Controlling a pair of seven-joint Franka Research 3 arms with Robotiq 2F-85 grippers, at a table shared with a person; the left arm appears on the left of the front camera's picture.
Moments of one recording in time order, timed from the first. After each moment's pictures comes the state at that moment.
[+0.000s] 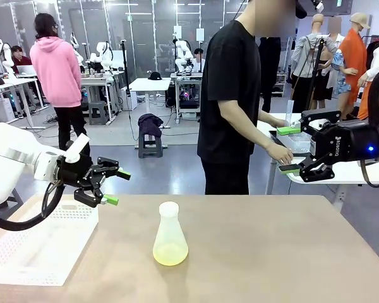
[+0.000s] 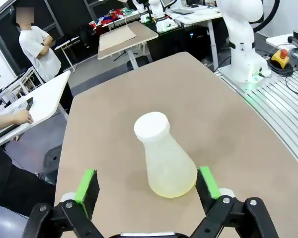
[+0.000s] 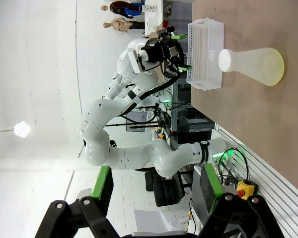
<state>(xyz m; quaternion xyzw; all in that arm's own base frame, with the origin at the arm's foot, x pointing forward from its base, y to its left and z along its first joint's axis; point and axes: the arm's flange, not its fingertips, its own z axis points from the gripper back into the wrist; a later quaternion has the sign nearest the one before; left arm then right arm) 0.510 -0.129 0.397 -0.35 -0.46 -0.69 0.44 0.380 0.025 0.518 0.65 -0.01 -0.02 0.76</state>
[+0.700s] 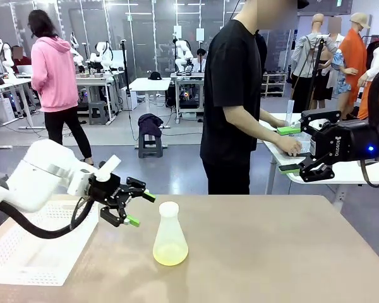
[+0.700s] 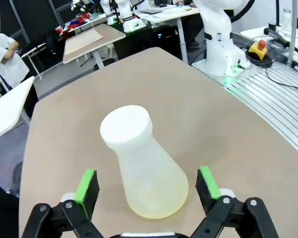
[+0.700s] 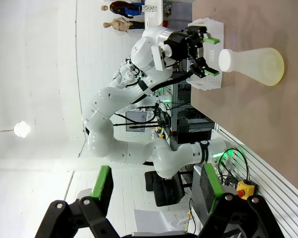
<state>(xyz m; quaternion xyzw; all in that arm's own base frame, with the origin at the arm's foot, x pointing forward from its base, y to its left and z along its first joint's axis) 0.528 -0.198 0.333 -0.40 -0.40 -0.72 0.40 0.380 0.025 0.518 0.65 -0.01 -0.02 0.76</state>
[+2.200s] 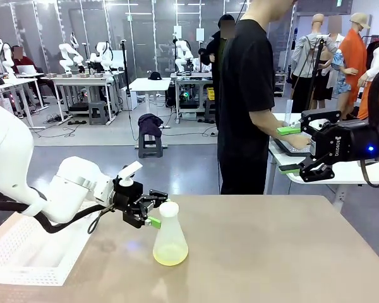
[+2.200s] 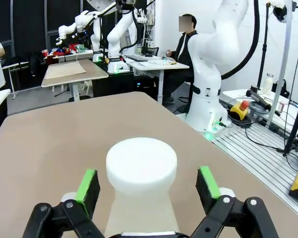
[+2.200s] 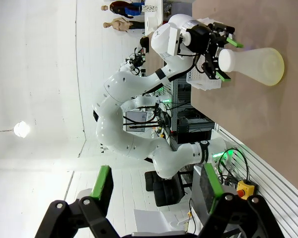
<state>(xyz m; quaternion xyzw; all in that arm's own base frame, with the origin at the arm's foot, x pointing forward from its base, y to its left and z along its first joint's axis) 0.544 -0.258 0.285 -0.56 -0.35 -0.63 0.40 0.380 0.025 0.518 0.65 -0.01 -0.02 0.76</state>
